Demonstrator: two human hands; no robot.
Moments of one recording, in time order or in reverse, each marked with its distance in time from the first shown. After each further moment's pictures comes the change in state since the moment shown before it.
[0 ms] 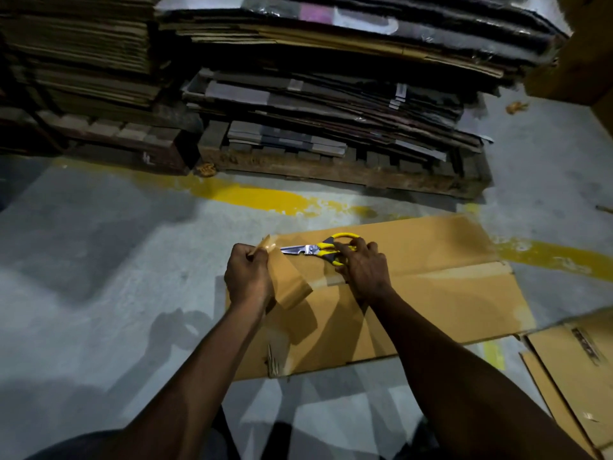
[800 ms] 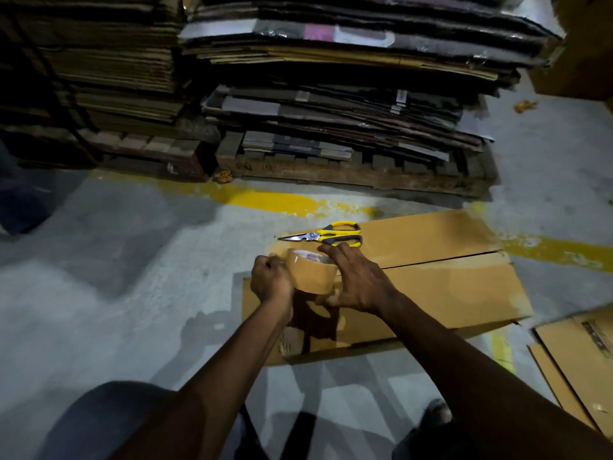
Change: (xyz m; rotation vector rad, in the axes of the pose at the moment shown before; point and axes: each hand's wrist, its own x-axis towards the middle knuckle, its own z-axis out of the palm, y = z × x) left_hand -0.041 -0.002 0.004 -0.012 0.112 -0.144; right_hand -0.085 -0.033 -0.083 0.377 -0.007 -0.347
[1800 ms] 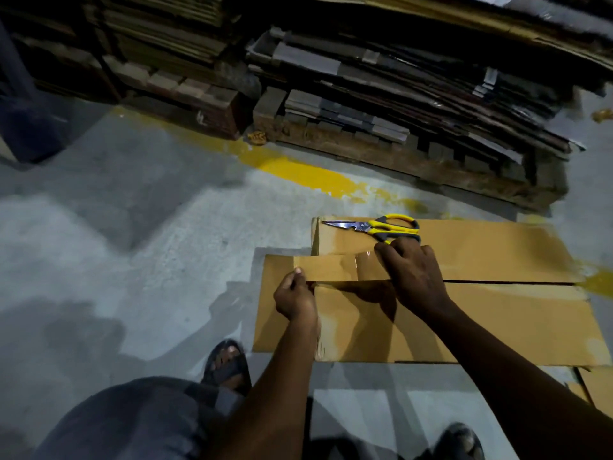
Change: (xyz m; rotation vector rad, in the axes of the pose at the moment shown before) left_hand 0.070 -0.107 0.034 -0.501 0.102 -0.395; right_hand 0.050 0.031 0.049 -0.359 0.174 -0.106
